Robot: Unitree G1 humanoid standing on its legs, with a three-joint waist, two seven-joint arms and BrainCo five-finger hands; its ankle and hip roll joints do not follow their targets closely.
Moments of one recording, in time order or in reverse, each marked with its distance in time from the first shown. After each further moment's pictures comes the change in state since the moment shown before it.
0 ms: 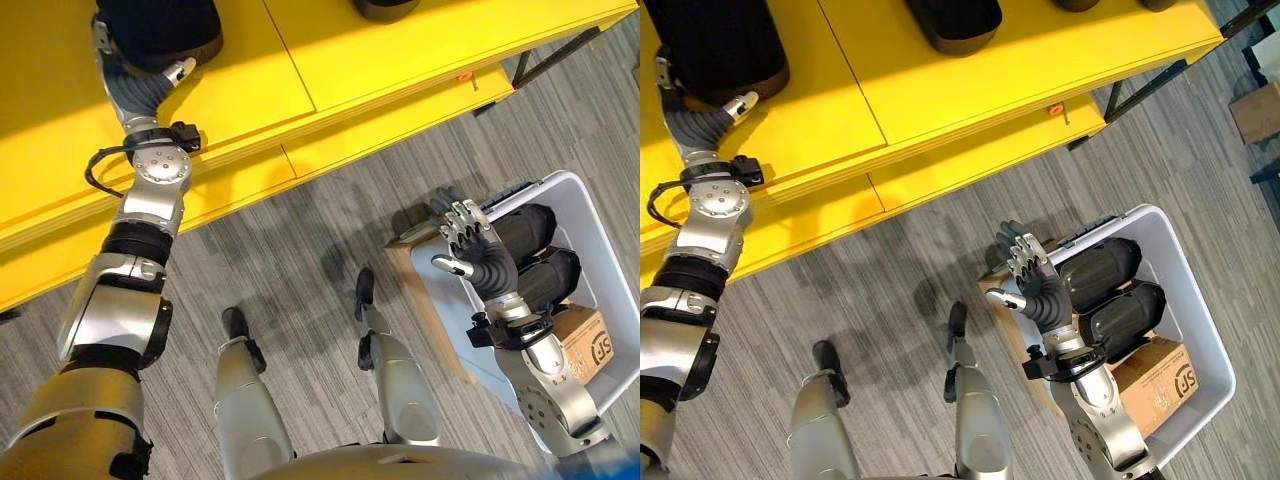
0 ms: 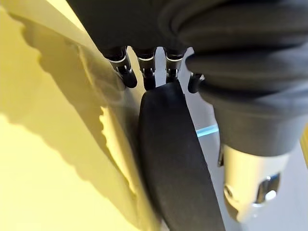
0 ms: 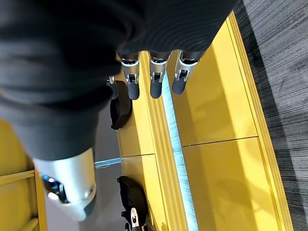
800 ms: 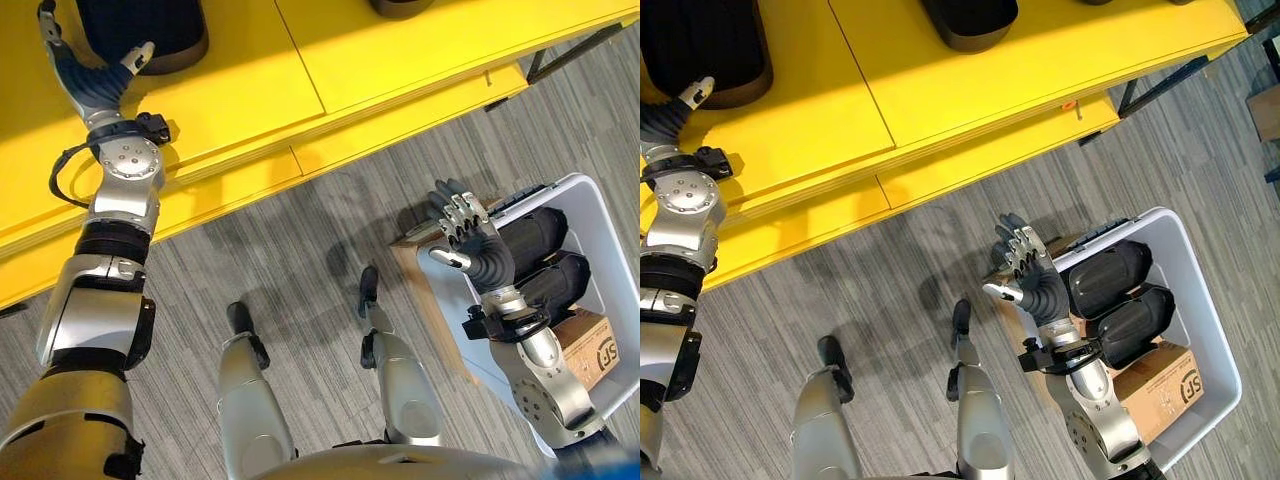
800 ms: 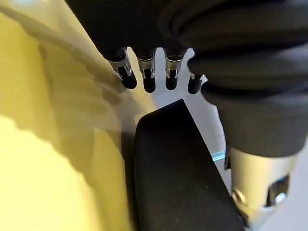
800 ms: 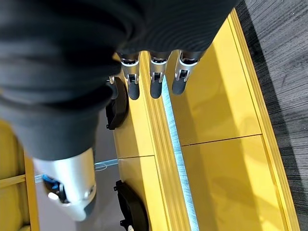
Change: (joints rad) left arm -0.020 0.084 0.053 0.024 -0.049 -0.012 0.030; right arm -0.055 0.010 0.020 0.009 0.000 0.001 -0.037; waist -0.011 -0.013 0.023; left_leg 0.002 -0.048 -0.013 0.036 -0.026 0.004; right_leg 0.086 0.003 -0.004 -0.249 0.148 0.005
